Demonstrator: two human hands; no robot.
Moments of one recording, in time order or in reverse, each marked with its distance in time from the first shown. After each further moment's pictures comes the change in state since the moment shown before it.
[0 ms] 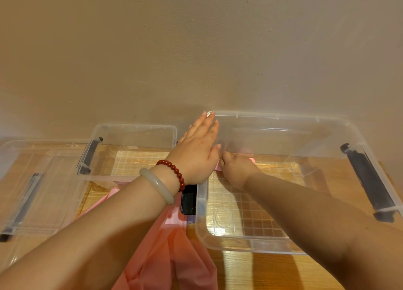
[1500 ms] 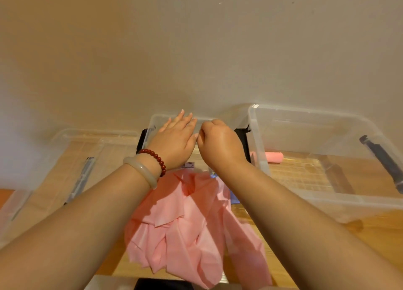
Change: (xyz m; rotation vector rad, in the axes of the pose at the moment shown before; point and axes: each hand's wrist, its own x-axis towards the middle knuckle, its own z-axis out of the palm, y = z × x) left_hand -0.126 -0.135 -0.039 0.234 0.173 -0.040; right_hand -0.015 -0.190 -0.168 0.600 0.631 0.308
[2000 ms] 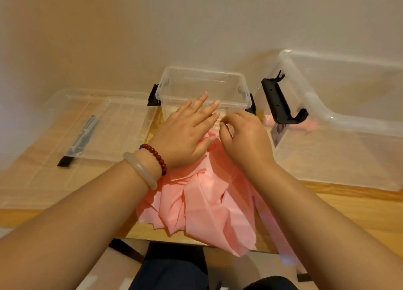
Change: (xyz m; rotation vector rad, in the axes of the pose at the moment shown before) left_hand -0.066 -0.033 0.102 0.180 0.313 0.405; right_hand -0.086 0.032 0.096 0.100 0.337 -0.103
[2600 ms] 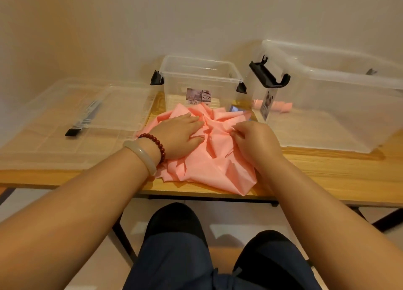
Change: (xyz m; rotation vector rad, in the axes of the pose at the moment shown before) left_hand -0.064 0.027 0.007 -0.088 -0.365 -0.191; right_hand -0.087 0.002 -0.021 -0.220 -0.249 0.230
